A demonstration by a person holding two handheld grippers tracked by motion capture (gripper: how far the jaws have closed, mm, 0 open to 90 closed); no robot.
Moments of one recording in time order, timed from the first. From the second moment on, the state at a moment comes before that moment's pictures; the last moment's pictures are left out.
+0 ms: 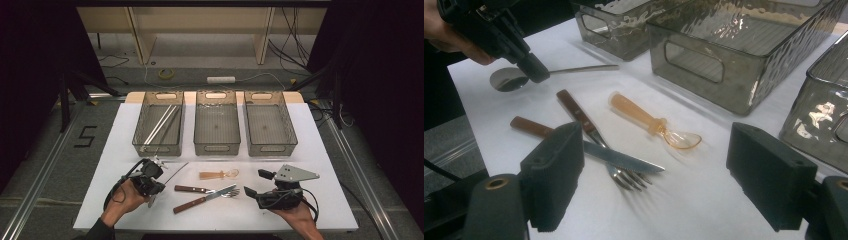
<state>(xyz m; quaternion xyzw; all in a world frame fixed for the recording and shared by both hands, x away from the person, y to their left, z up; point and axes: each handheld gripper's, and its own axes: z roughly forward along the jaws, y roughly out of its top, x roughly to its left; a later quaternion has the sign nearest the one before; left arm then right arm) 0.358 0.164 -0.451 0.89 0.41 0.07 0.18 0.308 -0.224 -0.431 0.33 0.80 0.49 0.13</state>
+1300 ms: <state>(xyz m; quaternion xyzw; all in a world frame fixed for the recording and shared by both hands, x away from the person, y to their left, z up) 0.415 0.136 -0.401 0.83 0.43 0.10 0.35 0.310 -0.226 -0.433 0.34 0.79 0.49 0.13</state>
